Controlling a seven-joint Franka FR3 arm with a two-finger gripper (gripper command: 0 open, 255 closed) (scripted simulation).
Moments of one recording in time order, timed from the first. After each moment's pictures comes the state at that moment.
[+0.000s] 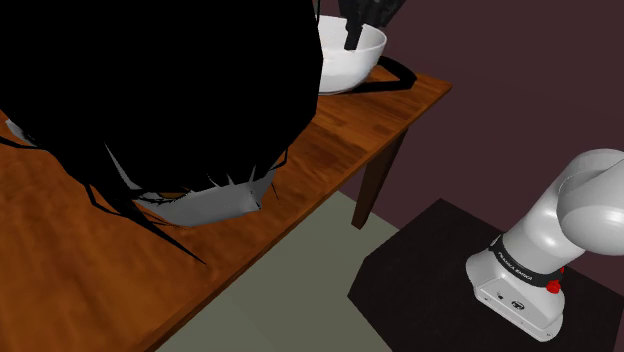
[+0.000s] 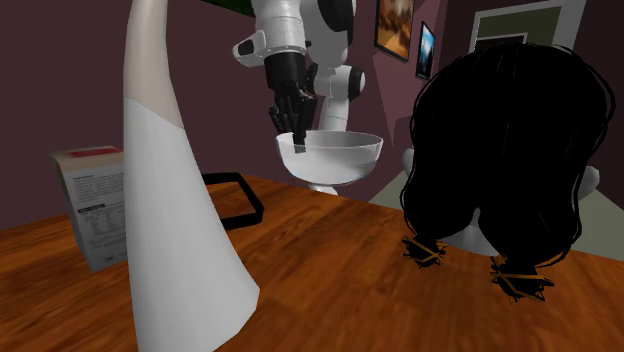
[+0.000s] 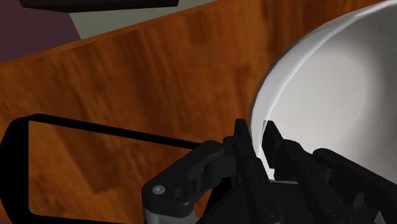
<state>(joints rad) 0.16 -0.29 0.29 -1.79 0.25 1.60 0.55</state>
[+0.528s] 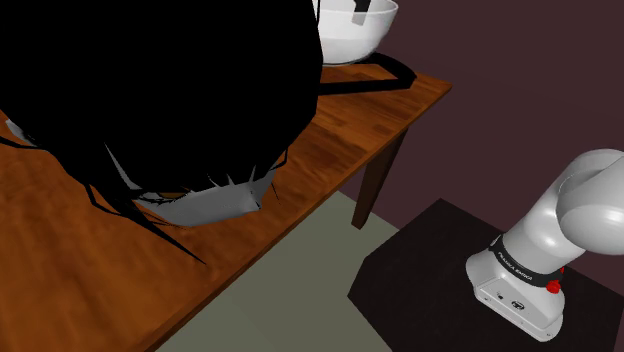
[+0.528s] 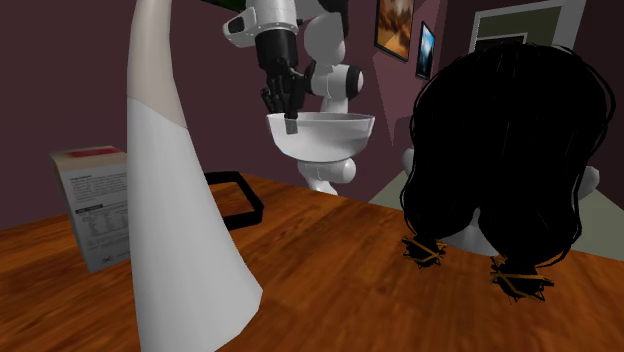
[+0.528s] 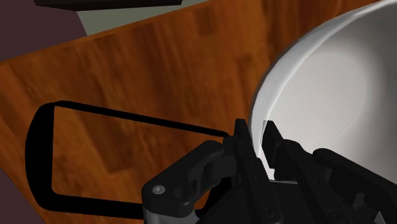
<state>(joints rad) 0.15 -0.25 0.27 -1.66 0.24 1.50 0.54</state>
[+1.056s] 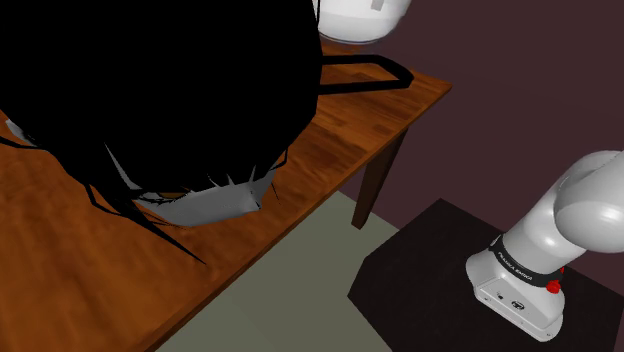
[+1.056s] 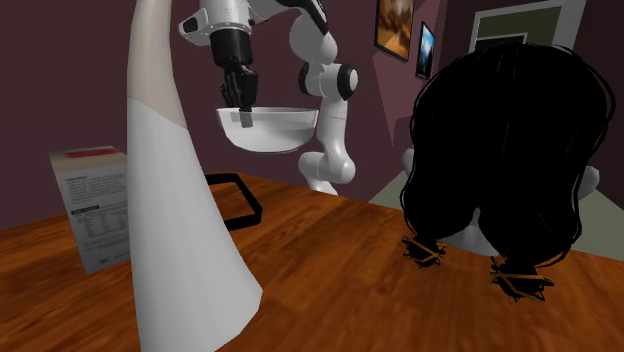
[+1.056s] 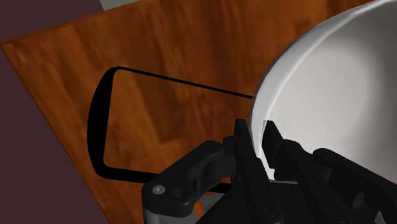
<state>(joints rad) 0.08 -0.21 0.15 -1.60 0.22 1.44 0.37</state>
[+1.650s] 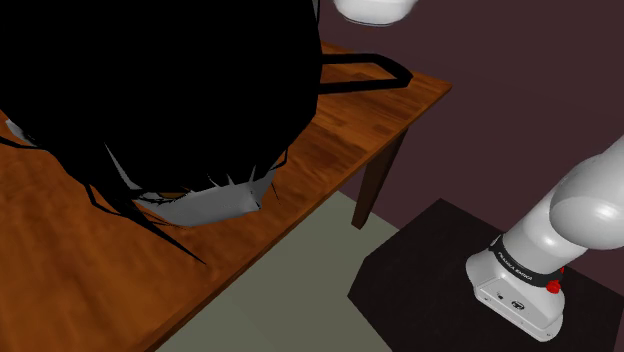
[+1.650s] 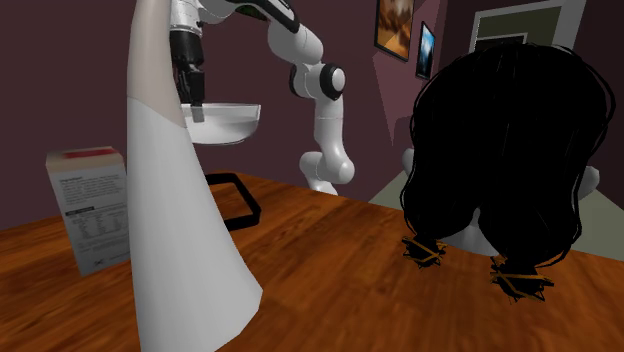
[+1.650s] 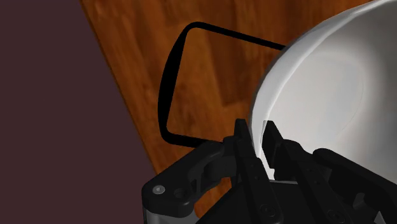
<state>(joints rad) -0.01 -0.07 0.02 -1.42 0.20 1.36 0.16</state>
